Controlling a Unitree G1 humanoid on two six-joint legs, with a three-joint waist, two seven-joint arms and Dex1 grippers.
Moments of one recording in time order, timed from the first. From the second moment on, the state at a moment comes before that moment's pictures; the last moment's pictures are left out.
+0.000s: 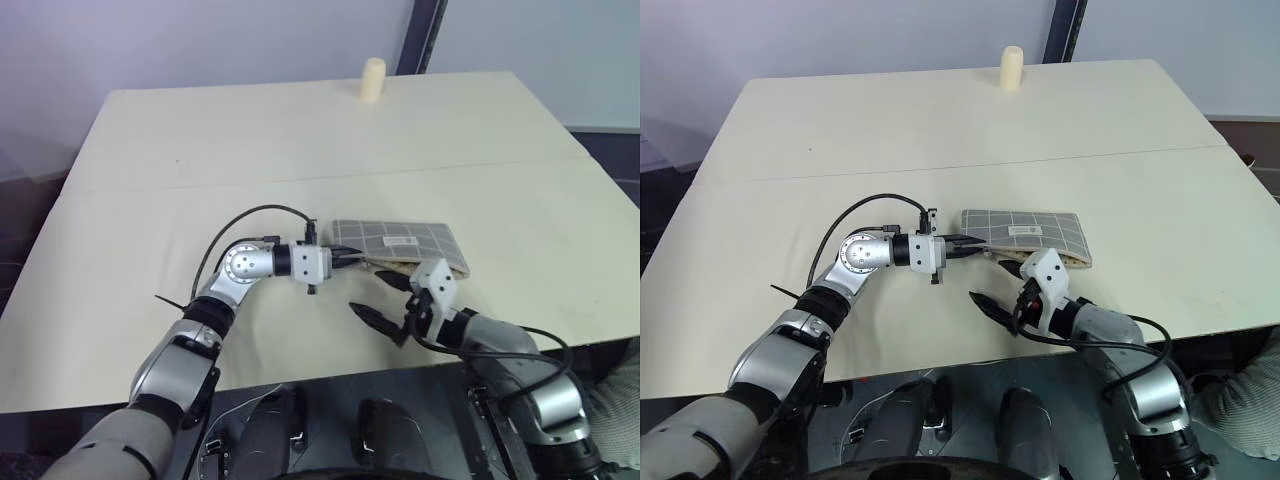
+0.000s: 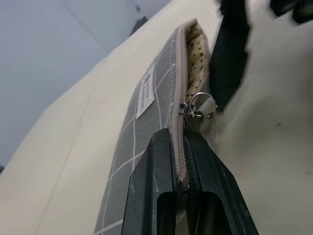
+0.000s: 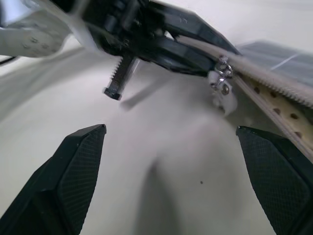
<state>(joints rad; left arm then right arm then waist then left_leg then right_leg) -0.76 0.25 -0.30 0.86 0.13 -0.90 -0.91 -0.02 -0.42 0.08 -0.38 0.35 0.49 0.62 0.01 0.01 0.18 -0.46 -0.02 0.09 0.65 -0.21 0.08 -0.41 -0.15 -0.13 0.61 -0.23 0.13</state>
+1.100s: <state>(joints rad) -0.84 0.32 -0.34 0.94 0.21 -0.97 -0.79 -0.03 -0.55 -0.13 -0.22 0.37 0.40 0.65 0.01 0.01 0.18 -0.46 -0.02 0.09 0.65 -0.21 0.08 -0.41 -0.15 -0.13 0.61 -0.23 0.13</state>
